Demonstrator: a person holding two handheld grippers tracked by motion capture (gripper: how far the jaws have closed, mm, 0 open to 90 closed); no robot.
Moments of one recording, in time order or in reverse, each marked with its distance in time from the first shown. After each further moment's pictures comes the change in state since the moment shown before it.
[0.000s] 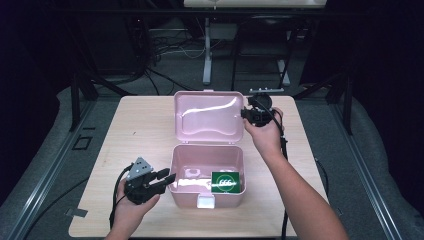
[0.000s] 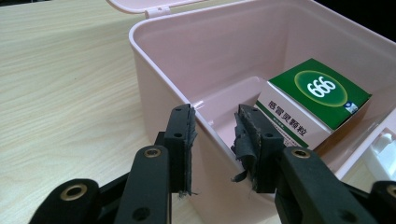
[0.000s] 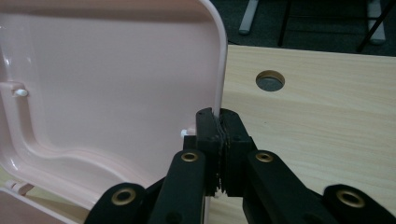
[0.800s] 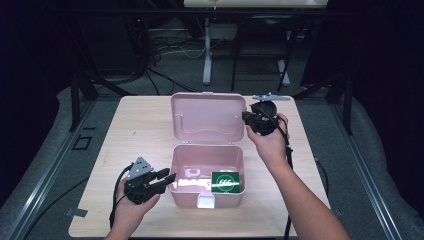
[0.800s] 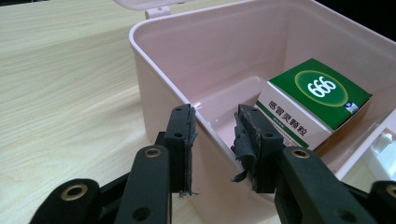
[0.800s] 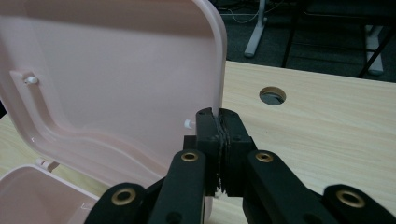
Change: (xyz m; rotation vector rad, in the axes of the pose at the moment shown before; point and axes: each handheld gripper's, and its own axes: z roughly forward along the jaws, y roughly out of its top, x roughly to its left) left arm 0.000 0.001 0.000 0.001 0.000 0.001; right arm 0.006 -0.016 -0.029 -0.094 0.028 -0.064
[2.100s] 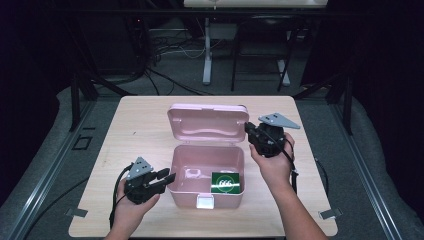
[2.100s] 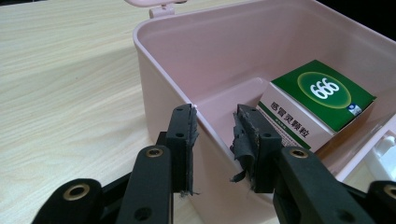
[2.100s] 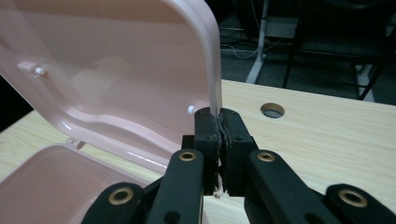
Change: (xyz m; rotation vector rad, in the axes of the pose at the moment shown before) left arm 0.000 0.000 0.000 0.001 0.004 -0.001; right arm 0.011 -0.043 -0.039 -0.163 0.019 -0.040
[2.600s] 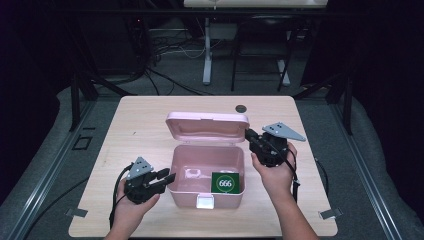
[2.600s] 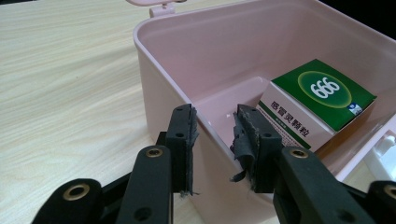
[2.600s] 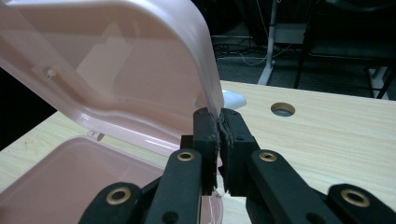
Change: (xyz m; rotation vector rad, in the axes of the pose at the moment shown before) left arm 0.000 0.001 0.000 0.006 -0.003 -0.002; right arm 0.002 -0.017 -0.015 -0.039 0.038 0.016
